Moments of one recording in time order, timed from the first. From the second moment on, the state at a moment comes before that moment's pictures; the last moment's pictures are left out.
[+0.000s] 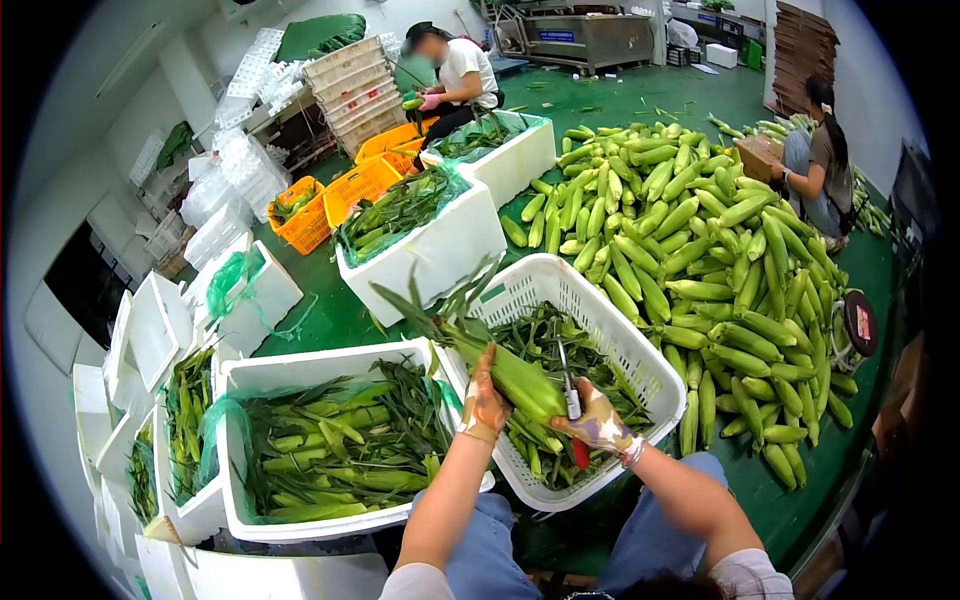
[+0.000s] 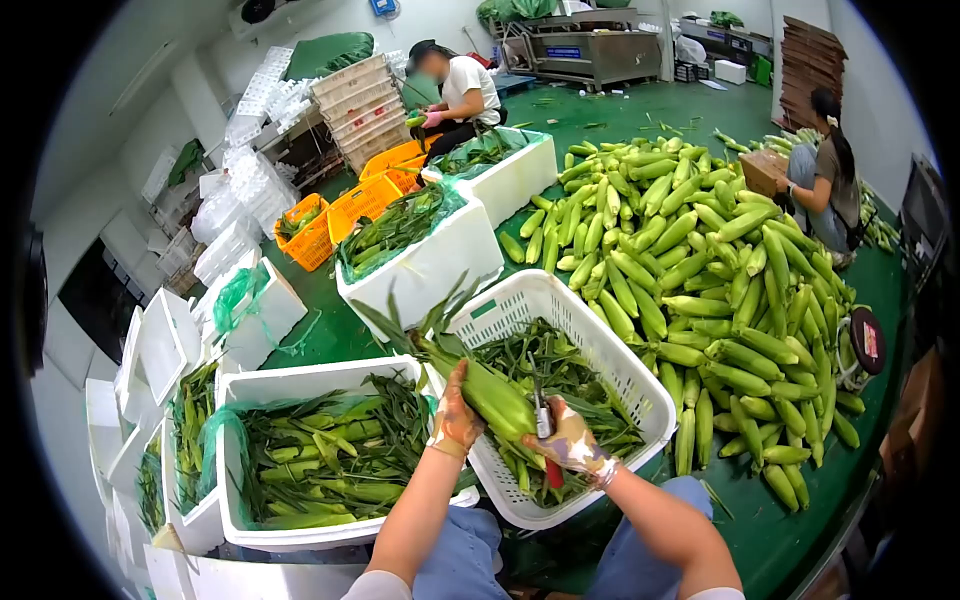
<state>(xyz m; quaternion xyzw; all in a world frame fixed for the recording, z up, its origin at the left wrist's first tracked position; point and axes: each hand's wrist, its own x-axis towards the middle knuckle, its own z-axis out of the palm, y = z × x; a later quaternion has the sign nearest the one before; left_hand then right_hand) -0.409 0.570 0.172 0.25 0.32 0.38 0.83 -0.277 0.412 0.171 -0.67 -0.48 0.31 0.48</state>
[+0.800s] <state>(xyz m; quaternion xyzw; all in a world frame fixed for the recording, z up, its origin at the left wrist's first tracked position) -0.469 0.663 0.146 0.07 0.32 0.58 0.75 -0.307 0.402 0.124 -0.74 -0.48 0.30 0.37</state>
